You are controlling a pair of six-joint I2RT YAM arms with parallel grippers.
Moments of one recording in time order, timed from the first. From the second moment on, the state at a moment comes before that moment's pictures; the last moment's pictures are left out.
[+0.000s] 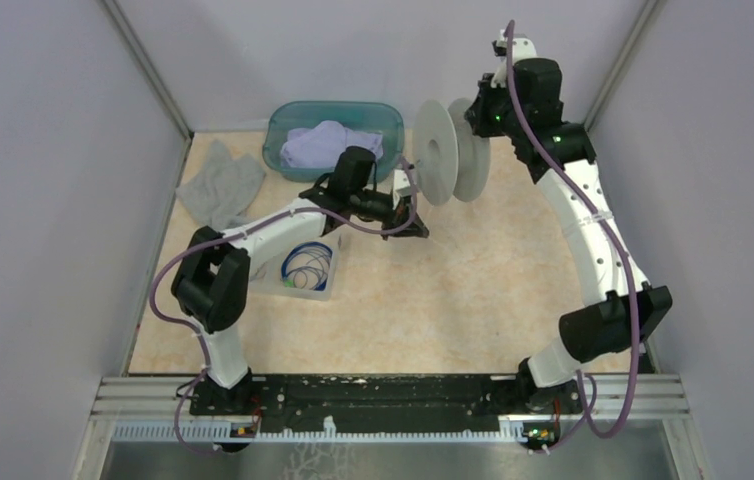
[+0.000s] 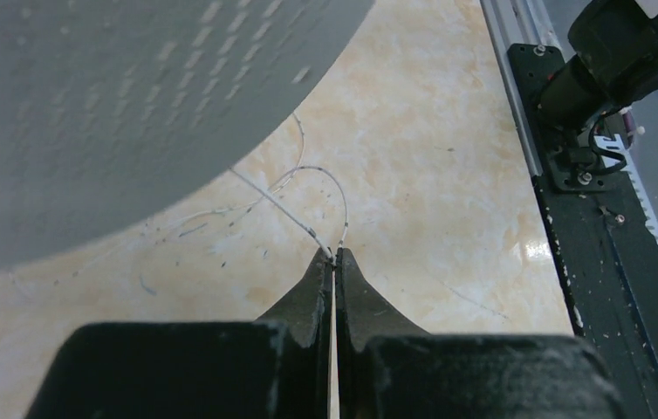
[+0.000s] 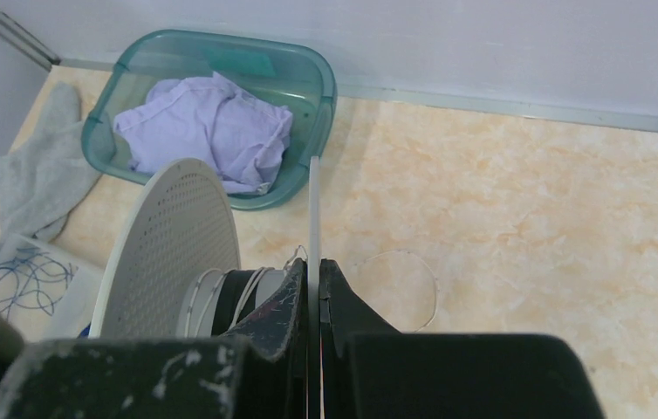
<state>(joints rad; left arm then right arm) -0.63 1.85 1.35 0.03 0.97 0.25 0.26 1.52 1.81 -0.61 -0.07 0.17</state>
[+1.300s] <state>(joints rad) -0.77 1.87 1.72 -0.32 0.67 0.13 0.37 1.45 1.39 -0.40 0.15 -0.03</state>
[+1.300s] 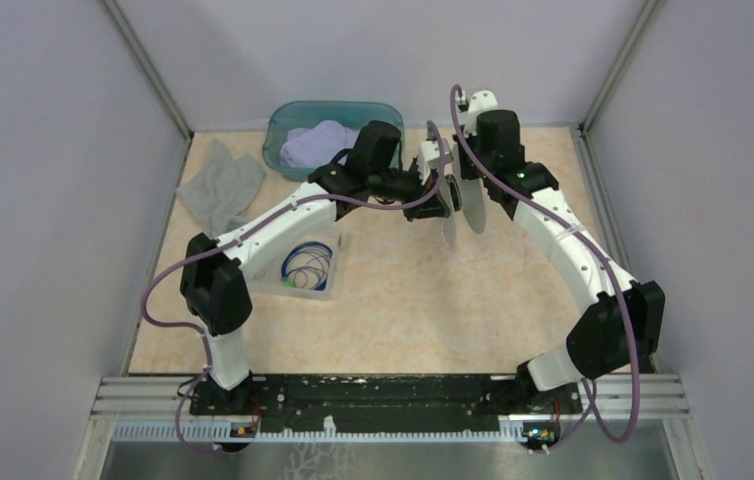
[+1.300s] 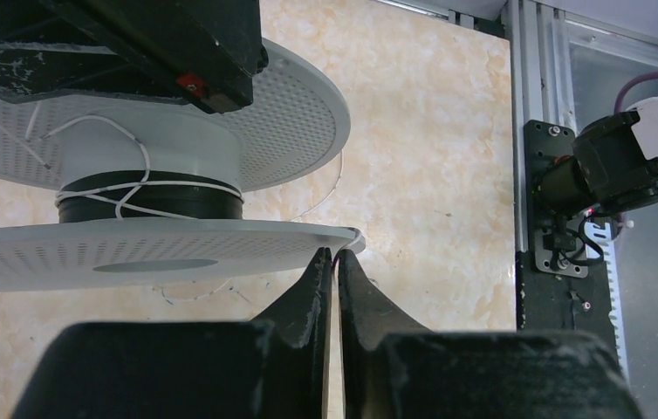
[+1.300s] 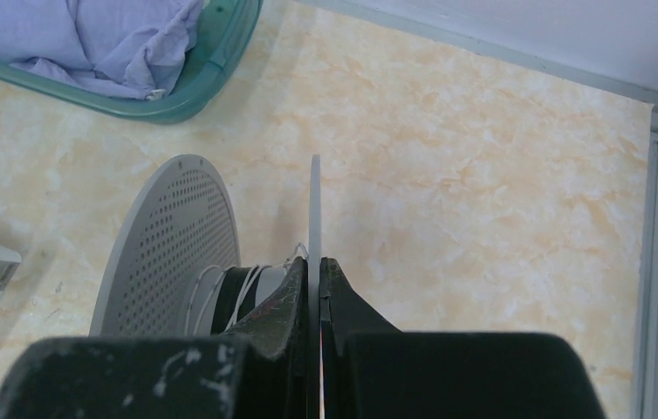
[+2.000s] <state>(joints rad) -0.68 1.83 1.59 -0.23 0.69 0.13 0.36 1.45 1.52 -0.50 0.13 -0.04</state>
